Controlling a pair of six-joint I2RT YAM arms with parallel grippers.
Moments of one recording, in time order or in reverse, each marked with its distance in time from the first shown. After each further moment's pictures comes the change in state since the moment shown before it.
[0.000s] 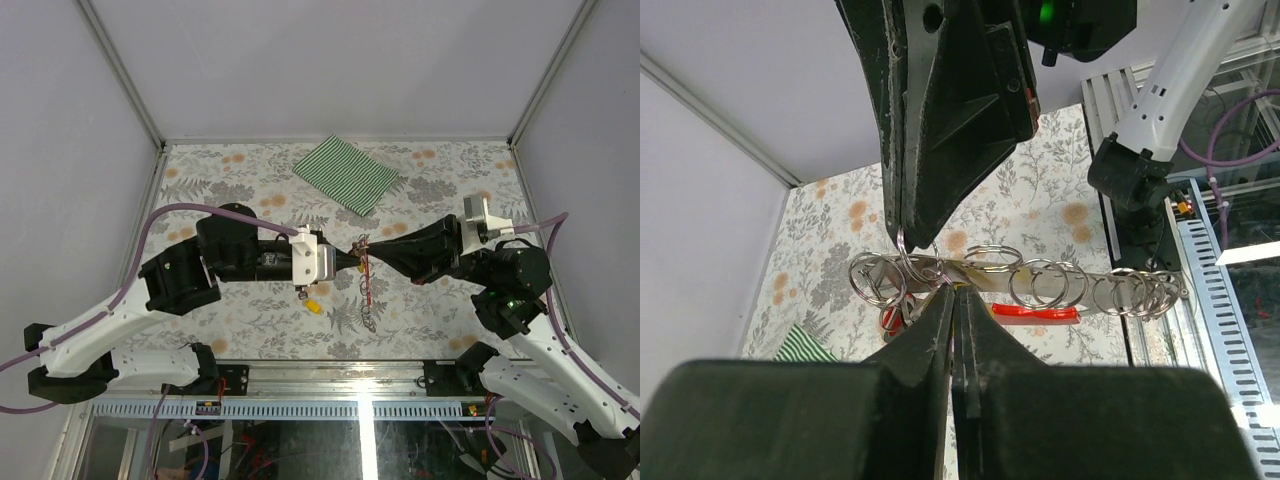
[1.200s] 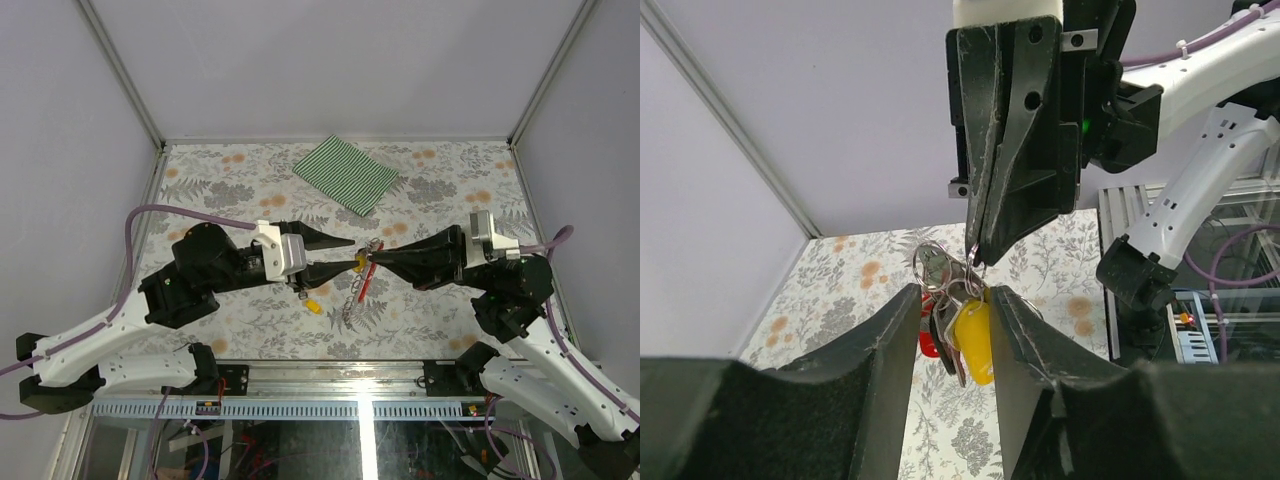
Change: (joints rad) left arm -0.001 -0.135 -0.234 0.381 -0.088 -0.190; right arm 0.000 -0.029 -0.056 0.089 -0.036 -0.060
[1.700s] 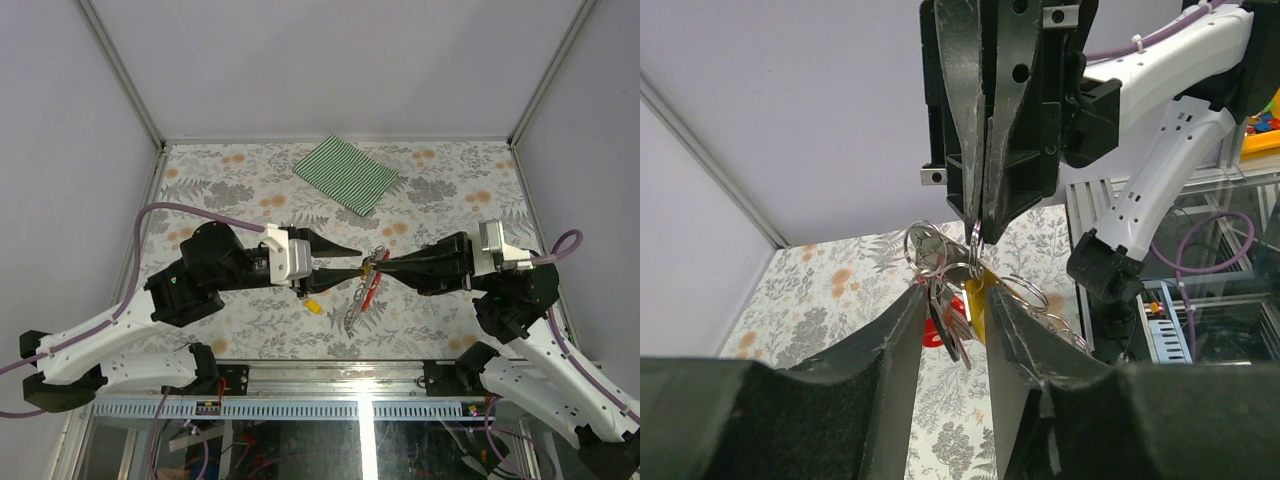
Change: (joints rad) left arm 0.000 0.021 0.000 0.002 0.084 -0.013; right arm 0.000 -0.003 0.000 0.083 -0.069 0.016
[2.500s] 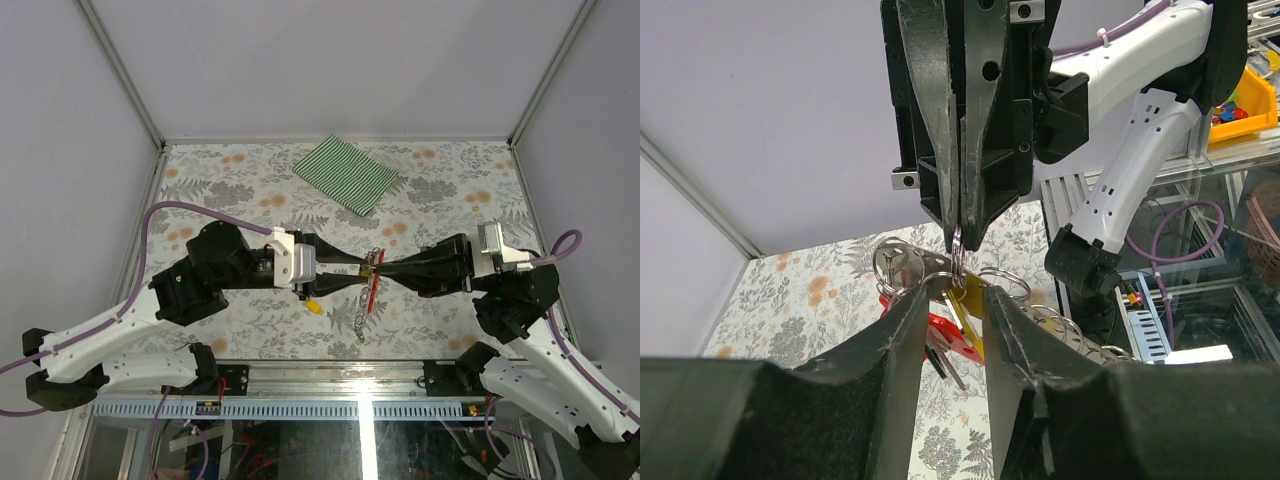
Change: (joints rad) left arm 0.000 0.024 0.001 0.000 0.074 0.000; right arm 0.000 0.000 0.000 0.007 -0.034 0.008
